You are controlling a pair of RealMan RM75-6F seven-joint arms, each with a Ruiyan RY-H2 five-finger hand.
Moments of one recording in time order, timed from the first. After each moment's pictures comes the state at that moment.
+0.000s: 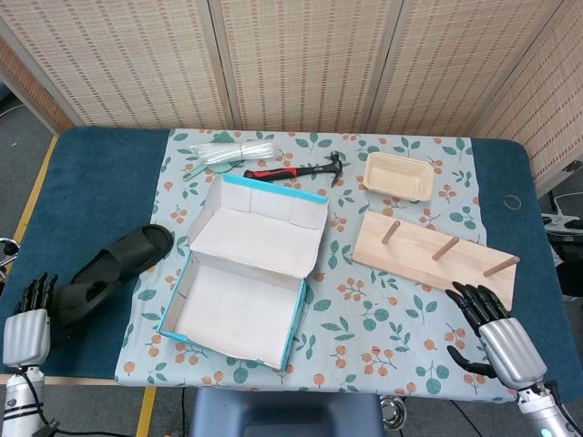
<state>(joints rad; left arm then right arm) -0.11 -1.57 -0.08 -0.97 1.32 1.44 -0.07 0.09 -1.04 -0.09 -1.70 -1.74 1.46 0.05</state>
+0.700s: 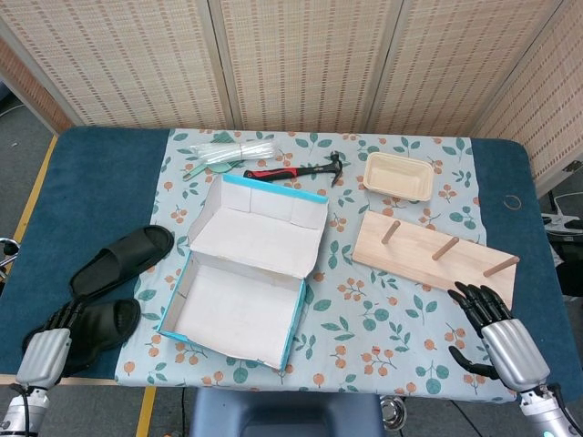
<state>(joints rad) -0.09 -1.26 0.04 -1.51 1.46 1.34 -0.08 0.08 -1.04 -0.09 -1.71 -1.74 1.48 0.05</state>
